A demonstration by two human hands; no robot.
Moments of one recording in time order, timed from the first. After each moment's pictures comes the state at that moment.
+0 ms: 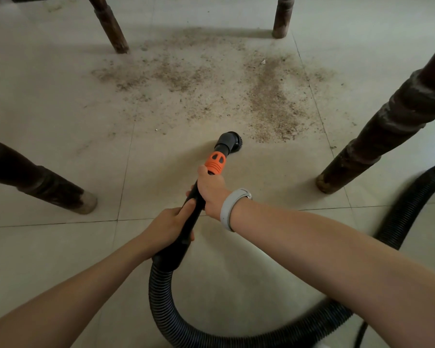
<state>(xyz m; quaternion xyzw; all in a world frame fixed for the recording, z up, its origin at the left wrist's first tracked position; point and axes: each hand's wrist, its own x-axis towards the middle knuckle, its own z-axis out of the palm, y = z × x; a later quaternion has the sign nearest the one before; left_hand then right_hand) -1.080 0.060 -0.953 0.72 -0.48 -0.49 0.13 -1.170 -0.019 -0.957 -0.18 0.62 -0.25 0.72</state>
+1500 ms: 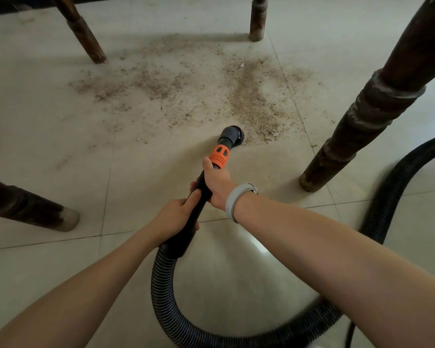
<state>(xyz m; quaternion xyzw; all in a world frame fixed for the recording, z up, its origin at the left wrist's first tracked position) -1.114 0.017 -0.958 0.70 -0.51 -0.49 0.11 -1.212 -0.054 -0.968 -0.15 0.60 -0.31 0.72</state>
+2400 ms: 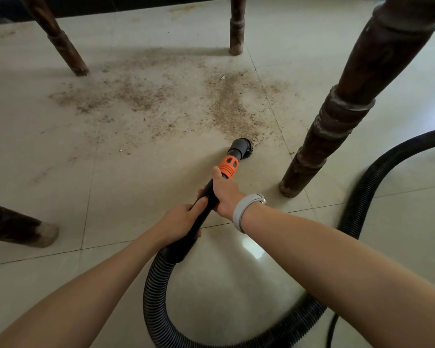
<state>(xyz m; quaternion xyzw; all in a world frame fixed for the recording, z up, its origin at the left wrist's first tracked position) -1.151 0.005 -0.961 0.66 -0.58 -0.48 0.06 -1.260 -0.051 -0.963 -0.10 0.62 -0.35 0.70</state>
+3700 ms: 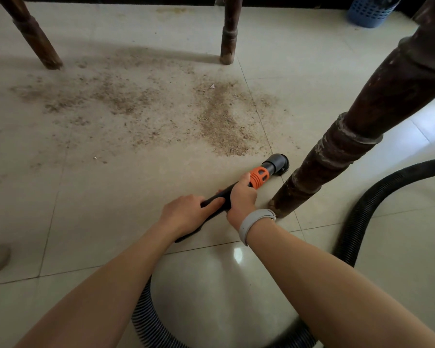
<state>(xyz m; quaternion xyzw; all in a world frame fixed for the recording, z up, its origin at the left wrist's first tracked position) -1.182 -0.065 -0.985 0.64 -0.70 -0.31 -0.02 -1.297 -0.089 -0.973 -0.04 0.70 -0.45 0.56</state>
